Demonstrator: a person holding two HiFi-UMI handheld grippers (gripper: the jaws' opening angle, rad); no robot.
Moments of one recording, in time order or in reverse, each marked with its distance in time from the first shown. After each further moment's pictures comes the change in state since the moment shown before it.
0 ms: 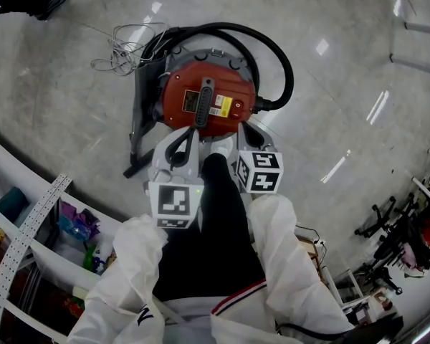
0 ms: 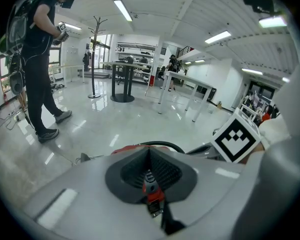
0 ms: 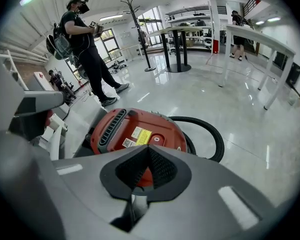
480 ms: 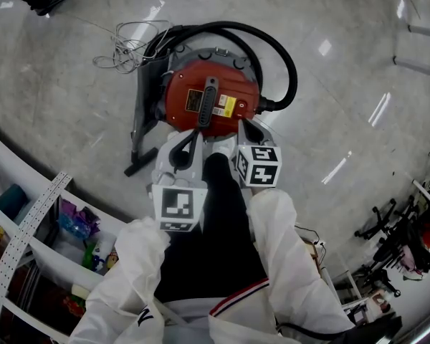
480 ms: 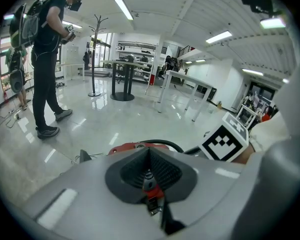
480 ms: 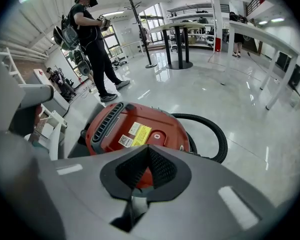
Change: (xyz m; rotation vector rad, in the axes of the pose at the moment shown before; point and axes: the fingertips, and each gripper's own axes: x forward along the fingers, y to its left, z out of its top) left arm -0.002 -0.005 -0.006 -0.012 0.010 -0.003; right arm 0.021 -0.001 -0.007 -0.017 0.030 0.002
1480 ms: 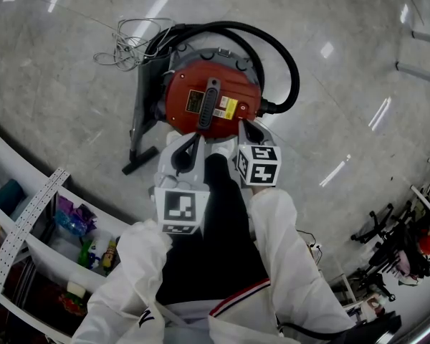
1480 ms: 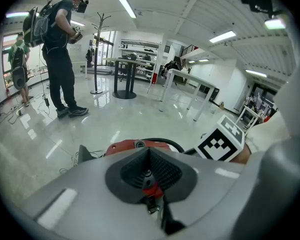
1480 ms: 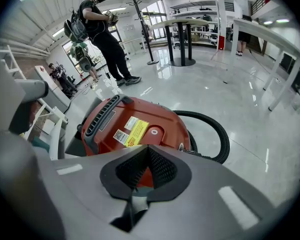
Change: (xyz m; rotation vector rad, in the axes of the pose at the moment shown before) left arm 0.005 -0.003 -0.007 -0.029 0.016 0.017; right arm 0.014 -0.007 -0.008 -0.024 0.035 0.011
